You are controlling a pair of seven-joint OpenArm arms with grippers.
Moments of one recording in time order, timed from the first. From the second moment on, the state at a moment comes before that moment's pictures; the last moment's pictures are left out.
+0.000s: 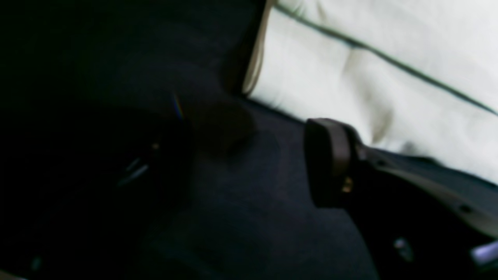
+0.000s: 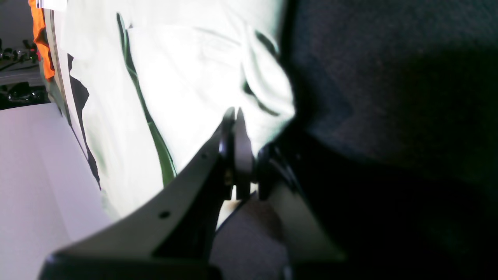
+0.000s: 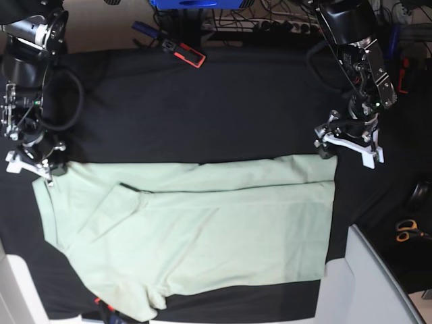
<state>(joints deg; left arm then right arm) 2.7 -5.1 -31.3 71.2 -16.1 -16.9 31.9 11.0 12.0 26.5 40.1 55.8 8.3 -26.8</state>
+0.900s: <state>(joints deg) -8.3 -2.7 -38.5 57.0 -17.4 -17.4 28.7 11.0 12.2 26.4 39.6 56.1 8.5 -26.9</state>
